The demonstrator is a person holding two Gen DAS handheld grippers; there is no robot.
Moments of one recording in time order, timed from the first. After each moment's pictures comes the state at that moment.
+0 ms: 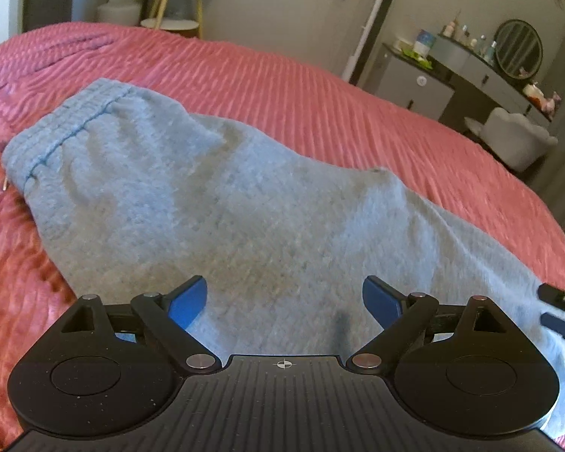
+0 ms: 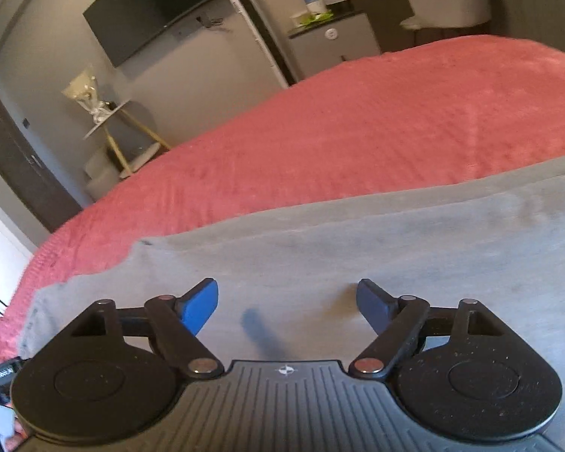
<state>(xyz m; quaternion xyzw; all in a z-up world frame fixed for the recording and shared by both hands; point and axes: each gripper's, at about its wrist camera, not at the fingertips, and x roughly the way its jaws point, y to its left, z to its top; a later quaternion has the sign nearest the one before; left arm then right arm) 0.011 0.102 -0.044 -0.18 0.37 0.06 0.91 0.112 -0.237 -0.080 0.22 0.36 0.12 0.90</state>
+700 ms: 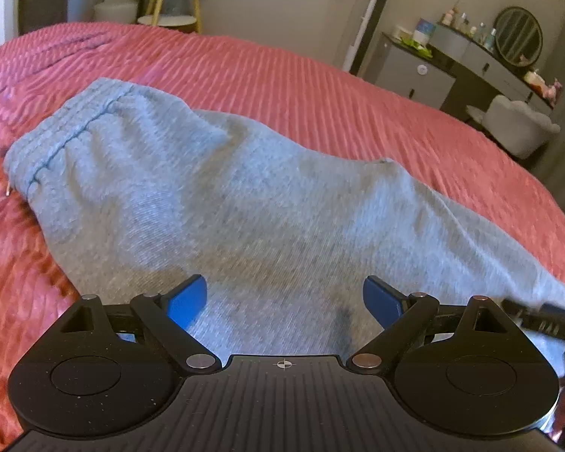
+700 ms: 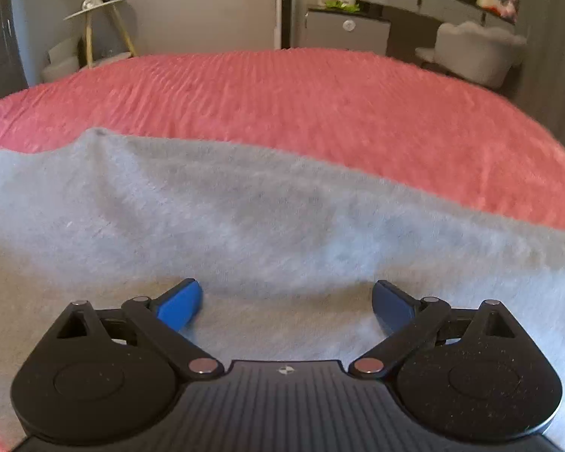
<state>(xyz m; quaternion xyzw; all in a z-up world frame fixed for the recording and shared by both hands) 0.014 0.105 -0.045 -0.16 0.39 0.06 0.91 0.112 -0.177 -0.094 -0.02 0.40 0.05 0.91</state>
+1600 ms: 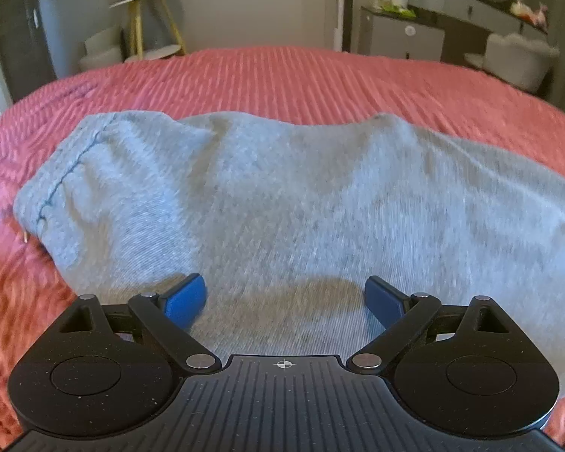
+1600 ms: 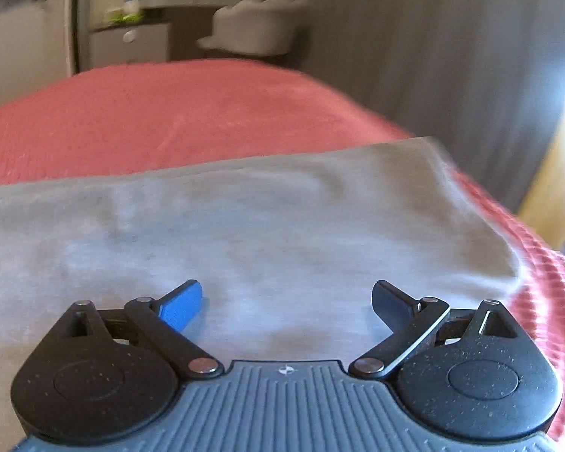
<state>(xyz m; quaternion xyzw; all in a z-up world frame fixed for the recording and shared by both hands) 0.012 0.072 -0.061 -0.01 0.40 0.08 0.91 0.023 -0.333 -0.074 0.04 0.39 -0.26 0.89</state>
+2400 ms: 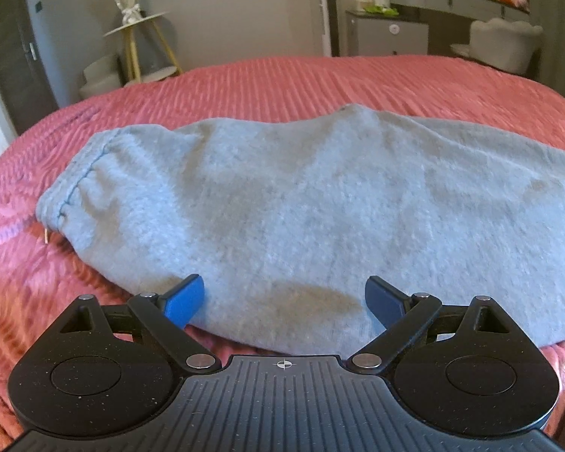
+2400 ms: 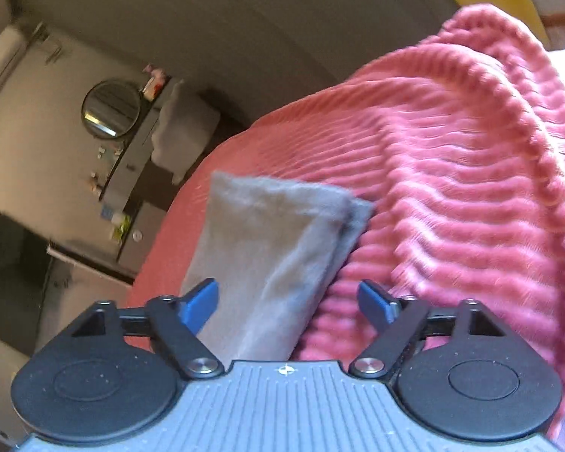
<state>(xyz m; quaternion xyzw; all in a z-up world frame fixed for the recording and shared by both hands) -0.029 0.040 -0.055 0.03 0.38 0.08 0.92 -0.131 -0.546 -0.116 0.53 0.20 -0.21 0.80</state>
